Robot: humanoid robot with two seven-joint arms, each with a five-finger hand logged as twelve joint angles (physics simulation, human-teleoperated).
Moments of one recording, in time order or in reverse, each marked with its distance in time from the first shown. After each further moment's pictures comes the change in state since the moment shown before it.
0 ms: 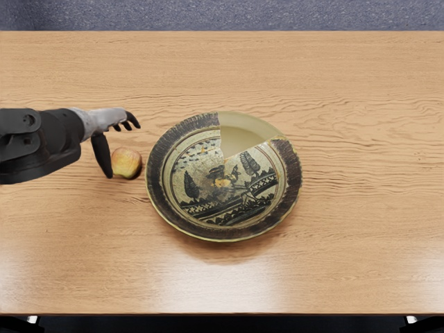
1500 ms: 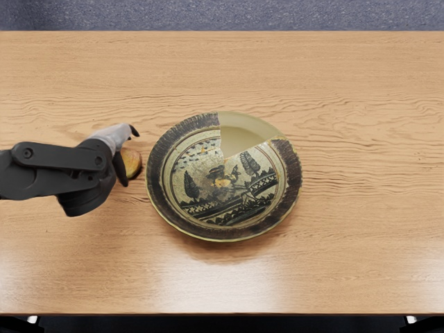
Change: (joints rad) left arm 0.076 -0.302 0.232 0.211 -0.173 0.429 0.002; right arm 0.000 0.000 0.000 0.000 0.000 0.000 0.000
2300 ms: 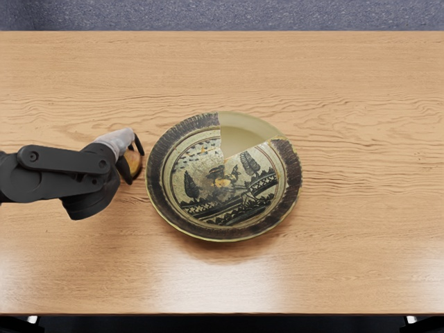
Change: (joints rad) left arm 0.014 -0.015 -0.003 0.005 -0.007 0.002 0.000; right arm 0.000 0.000 0.000 0.000 0.000 0.000 0.000
